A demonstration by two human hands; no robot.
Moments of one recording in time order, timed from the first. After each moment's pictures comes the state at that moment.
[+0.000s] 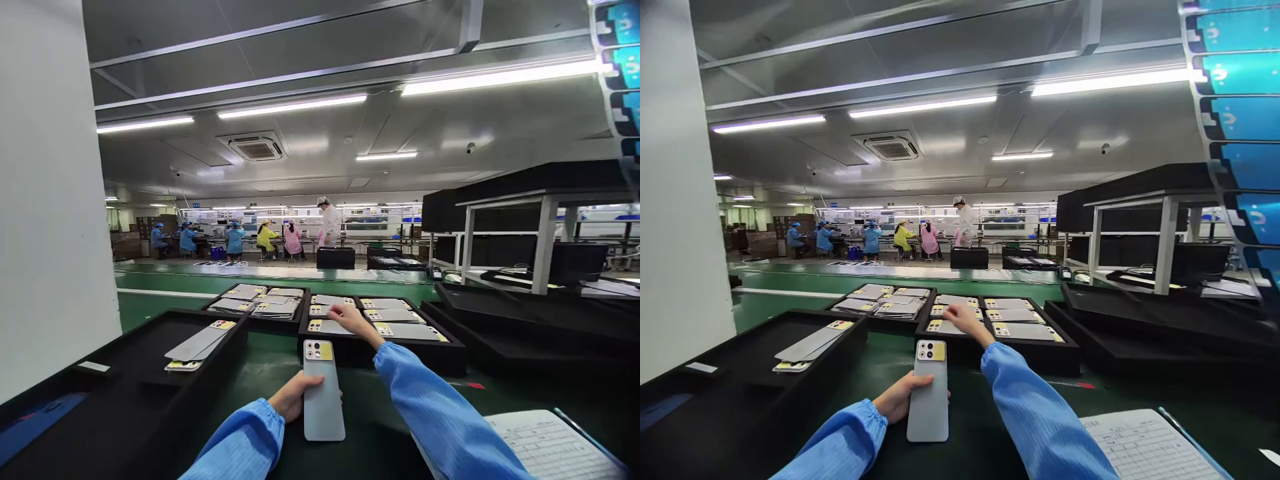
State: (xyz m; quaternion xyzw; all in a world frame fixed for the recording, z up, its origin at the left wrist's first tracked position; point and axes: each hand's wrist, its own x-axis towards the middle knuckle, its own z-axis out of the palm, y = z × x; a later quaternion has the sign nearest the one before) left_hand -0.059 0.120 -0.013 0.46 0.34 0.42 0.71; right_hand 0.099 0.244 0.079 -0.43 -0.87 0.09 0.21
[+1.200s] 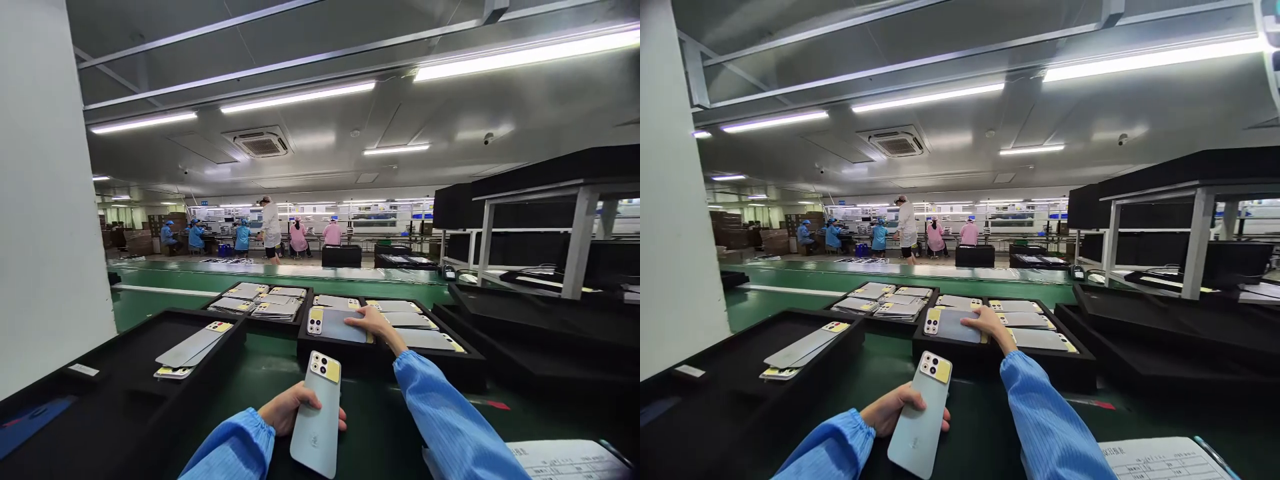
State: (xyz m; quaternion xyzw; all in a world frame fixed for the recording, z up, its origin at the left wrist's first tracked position) left_hand -0.065 0.127 -0.011 0.43 0.28 0.35 0.78; right_hand 0.149 0.291 0.066 -0.50 -0.83 0.16 0.19
